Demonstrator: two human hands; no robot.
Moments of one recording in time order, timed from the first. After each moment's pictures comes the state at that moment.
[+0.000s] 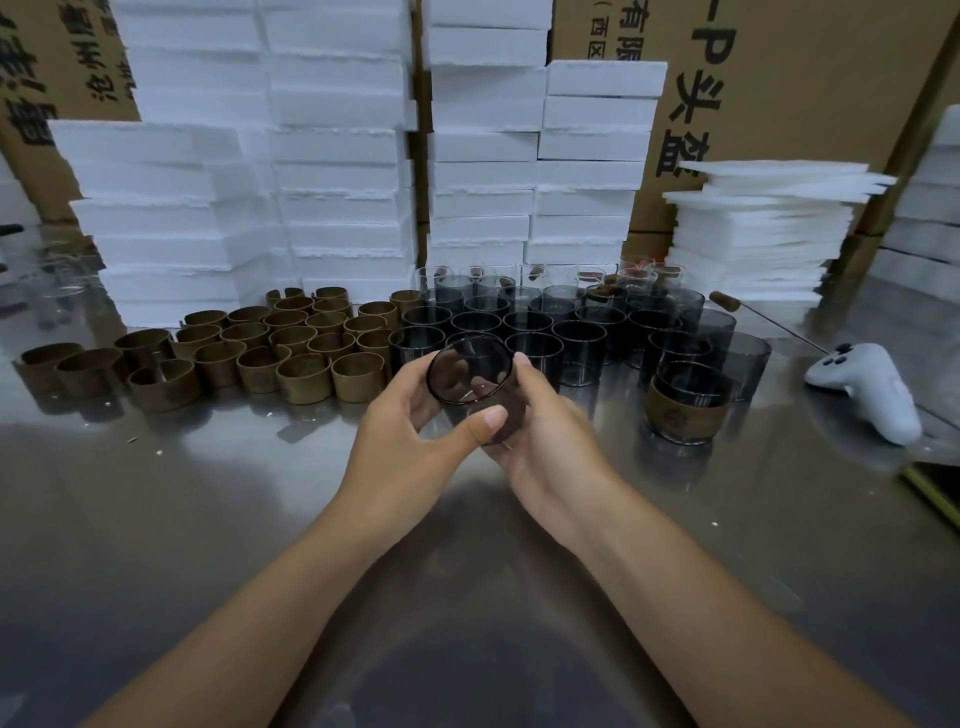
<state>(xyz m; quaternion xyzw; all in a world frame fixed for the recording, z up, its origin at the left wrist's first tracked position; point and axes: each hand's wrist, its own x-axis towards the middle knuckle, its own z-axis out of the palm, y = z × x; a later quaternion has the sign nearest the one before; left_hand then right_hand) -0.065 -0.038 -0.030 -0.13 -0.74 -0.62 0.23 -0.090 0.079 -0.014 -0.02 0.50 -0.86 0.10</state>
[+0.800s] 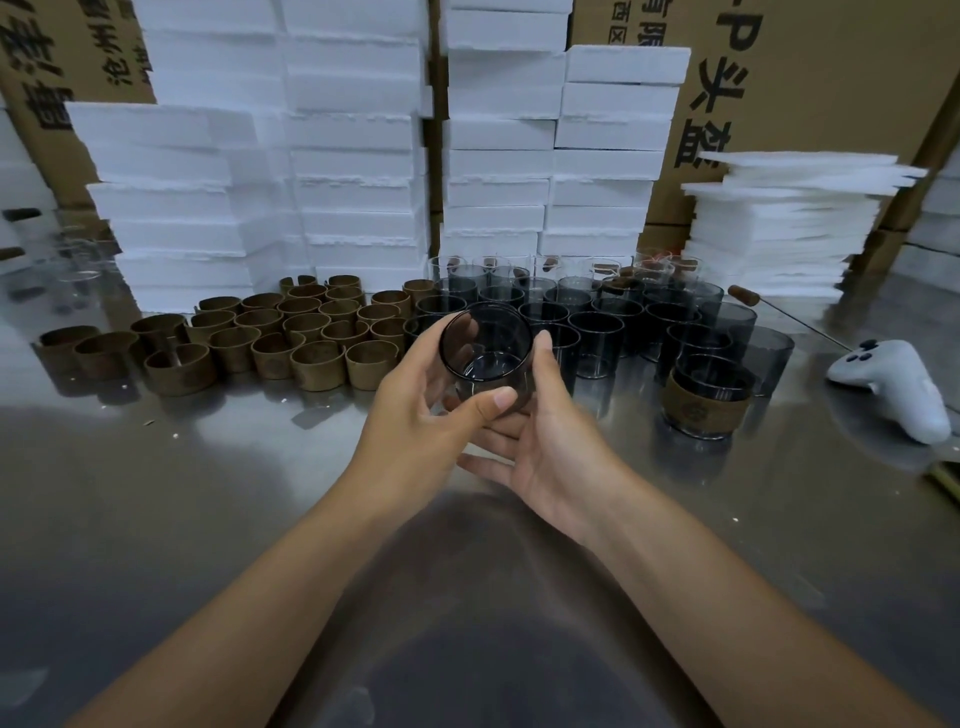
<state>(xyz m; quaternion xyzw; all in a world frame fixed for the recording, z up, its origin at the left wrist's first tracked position) -0.068 -0.044 -0.026 -0.18 -0.73 -0.62 0.24 -0.086 0.076 -0.015 -0.03 0.54 -0.82 0.20</state>
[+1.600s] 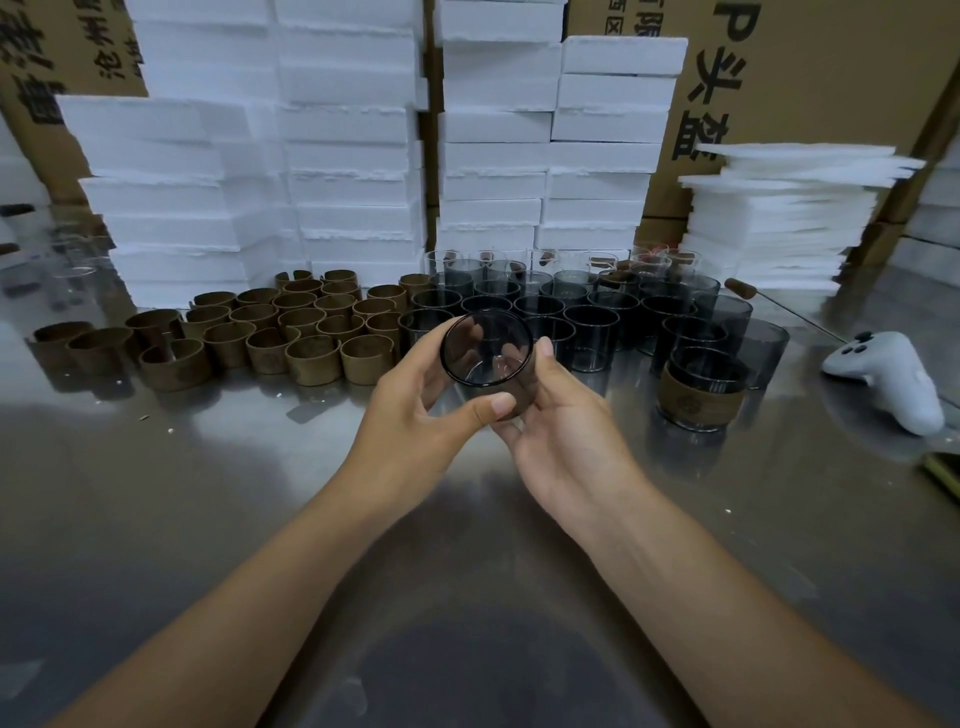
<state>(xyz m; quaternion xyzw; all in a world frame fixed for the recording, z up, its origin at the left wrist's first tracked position) -0.064 -0.039 -0.024 -0.18 -0.72 -0.63 0.22 -0.078 0.080 -0.011 -0.02 0.38 -0.92 0.10</state>
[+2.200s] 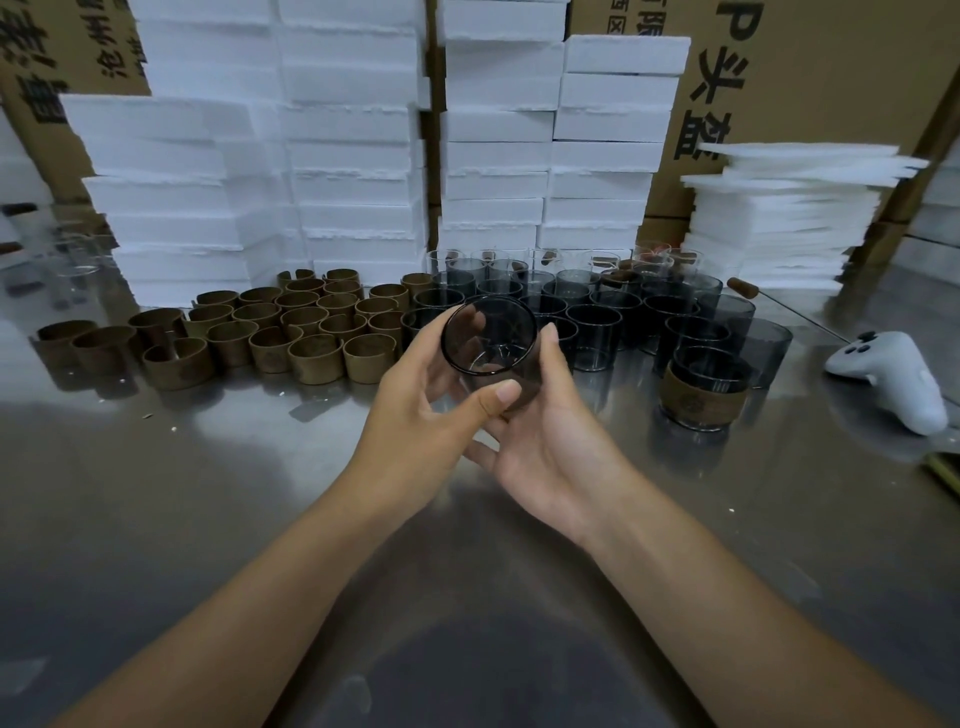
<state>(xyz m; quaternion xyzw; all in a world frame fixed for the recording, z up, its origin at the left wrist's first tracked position) -0.061 -0.037 -0.023 -0.18 -0.71 -0.64 0.23 -0.082 0.077 -0.017 -0.08 0.43 -0.87 0.23</state>
